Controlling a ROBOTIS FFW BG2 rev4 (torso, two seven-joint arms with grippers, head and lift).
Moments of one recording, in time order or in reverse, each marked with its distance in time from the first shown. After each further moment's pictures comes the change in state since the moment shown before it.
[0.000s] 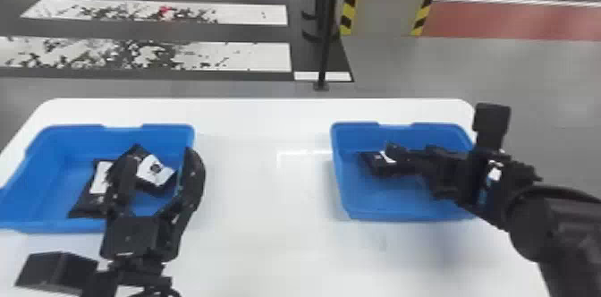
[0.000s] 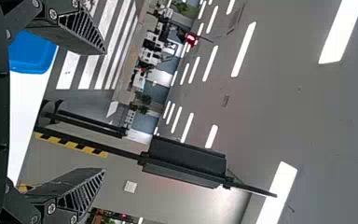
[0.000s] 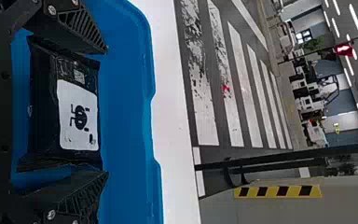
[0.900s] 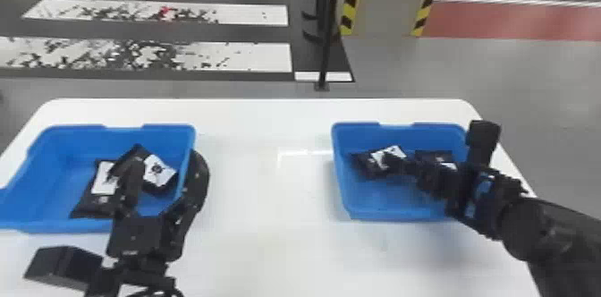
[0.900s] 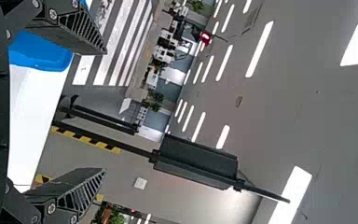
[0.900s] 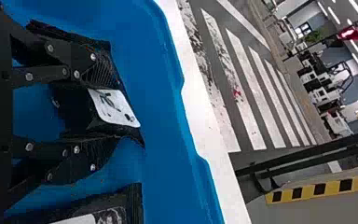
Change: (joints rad) left arm -0.004 0.000 0.001 0.005 0.041 0.041 -0.024; right arm -0.036 0.005 0.005 0.170 -0.129 -0.017 0.000
